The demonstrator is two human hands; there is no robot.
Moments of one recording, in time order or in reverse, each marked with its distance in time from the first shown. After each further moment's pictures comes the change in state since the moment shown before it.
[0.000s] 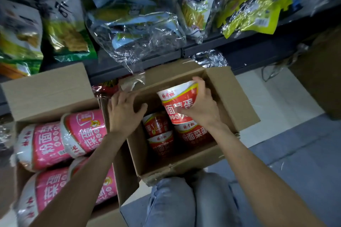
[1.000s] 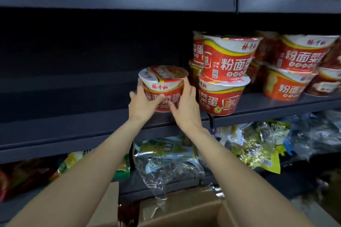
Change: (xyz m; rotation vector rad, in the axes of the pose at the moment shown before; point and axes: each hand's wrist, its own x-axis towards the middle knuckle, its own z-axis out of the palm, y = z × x) left_hand 0.161 0.116 -0.298 -0.518 0.532 0.057; right_hand 0.083 -0.302 -0.143 0.013 0.570 -0.715
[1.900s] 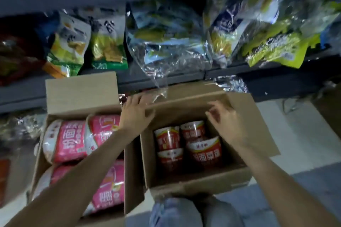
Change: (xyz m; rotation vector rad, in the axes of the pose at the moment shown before) left_hand -0.247 -0.214 0.067 0.543 -0.404 0.122; right_hand -0.292 0.178 0.016 -0.244 -0.462 0.196
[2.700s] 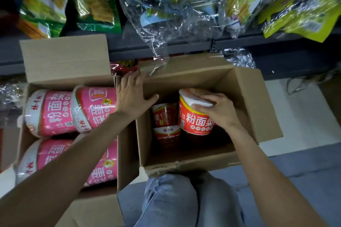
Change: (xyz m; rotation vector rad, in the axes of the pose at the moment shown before) left_hand -0.019 0.001 0.023 -0.027 -0.171 -0.174; right_hand -0.012 0.004 0.038 0.352 -0.323 0.408
